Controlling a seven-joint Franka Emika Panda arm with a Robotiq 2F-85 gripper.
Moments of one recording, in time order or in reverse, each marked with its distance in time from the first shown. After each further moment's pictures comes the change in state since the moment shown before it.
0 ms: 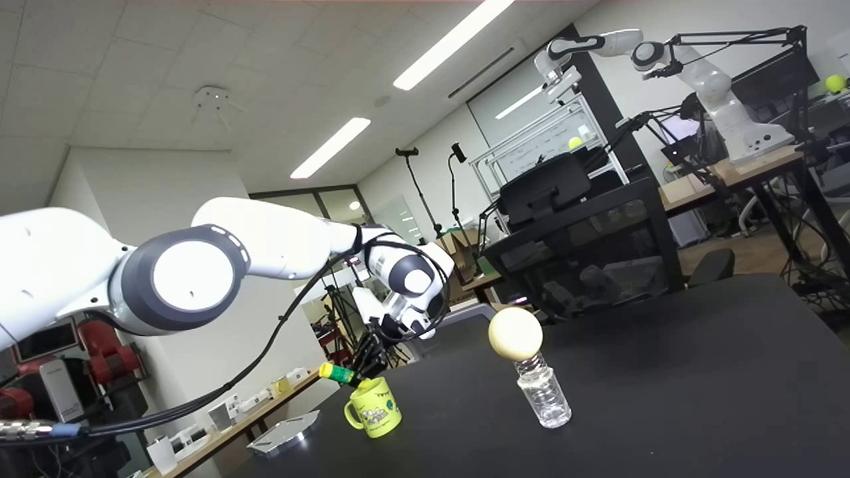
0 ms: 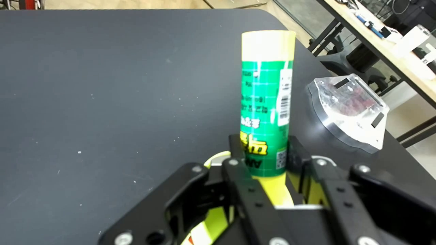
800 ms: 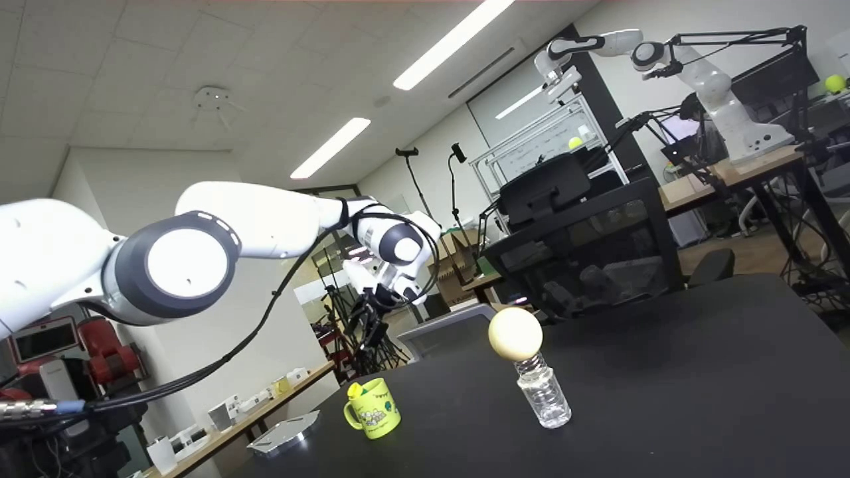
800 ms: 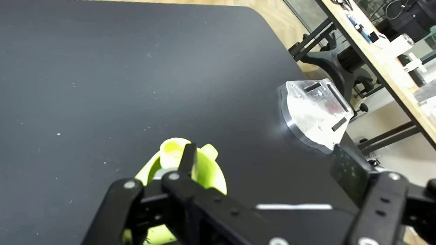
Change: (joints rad) arm 0.004 -0.048 0.005 0.088 0.002 -0.026 -0.013
